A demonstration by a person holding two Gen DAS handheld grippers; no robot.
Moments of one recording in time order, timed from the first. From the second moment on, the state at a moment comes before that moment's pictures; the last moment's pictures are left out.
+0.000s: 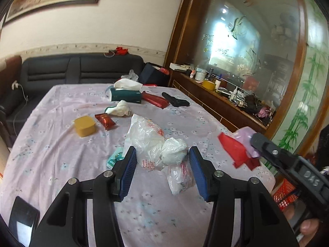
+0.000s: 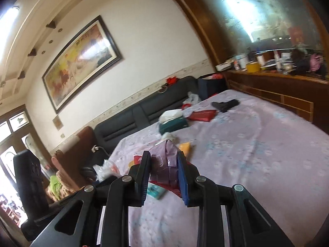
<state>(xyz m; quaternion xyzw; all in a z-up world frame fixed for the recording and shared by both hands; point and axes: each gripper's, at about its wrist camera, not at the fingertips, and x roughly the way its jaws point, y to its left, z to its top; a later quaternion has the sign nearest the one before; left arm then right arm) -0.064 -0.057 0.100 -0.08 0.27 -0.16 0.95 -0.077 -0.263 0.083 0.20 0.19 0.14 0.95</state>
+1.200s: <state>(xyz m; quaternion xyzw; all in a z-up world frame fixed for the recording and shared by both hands) -0.180 -0.316 0.150 0.02 0.27 -0.44 0.86 -0.331 -0.488 0.132 0.26 0.08 -0.20 0.94</state>
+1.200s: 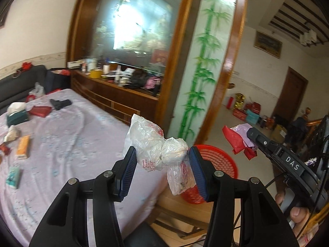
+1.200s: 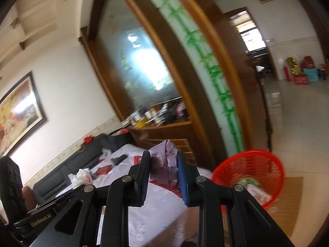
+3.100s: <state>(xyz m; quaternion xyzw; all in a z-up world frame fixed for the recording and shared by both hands) -0.158 -0.507 0.049 0.09 0.37 -0.56 0.74 -0.341 -0.636 0.076 0.35 0.13 -0.31 0.87</state>
